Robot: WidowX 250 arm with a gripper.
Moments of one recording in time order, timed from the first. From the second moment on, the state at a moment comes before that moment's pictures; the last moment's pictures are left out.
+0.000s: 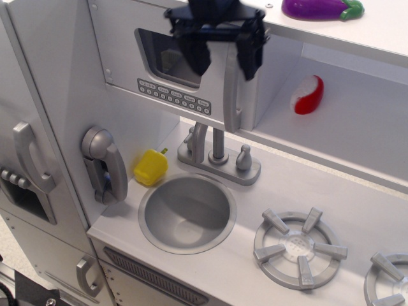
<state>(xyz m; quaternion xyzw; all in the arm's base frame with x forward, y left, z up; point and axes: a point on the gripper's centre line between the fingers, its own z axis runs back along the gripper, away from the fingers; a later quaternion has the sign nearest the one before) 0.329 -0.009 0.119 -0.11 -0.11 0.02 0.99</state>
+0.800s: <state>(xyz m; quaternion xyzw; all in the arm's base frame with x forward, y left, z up) 0.350 -0.011 0.119 -0.08 -0.13 0.02 0.99</state>
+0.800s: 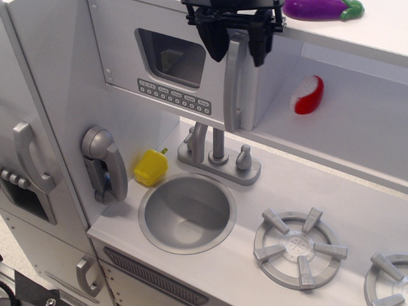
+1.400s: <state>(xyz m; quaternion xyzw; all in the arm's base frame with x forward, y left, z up) 0.304 0.001 0.116 -0.07 -0.14 -0.02 0.99</state>
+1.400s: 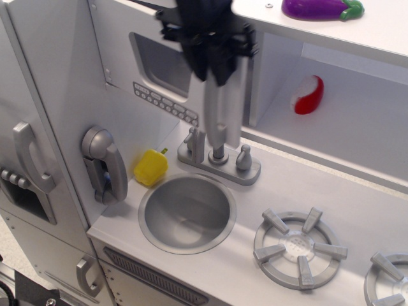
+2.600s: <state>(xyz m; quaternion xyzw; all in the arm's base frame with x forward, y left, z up) 0.275 -0.101 0.114 -0.13 0.01 -0.11 0.99</state>
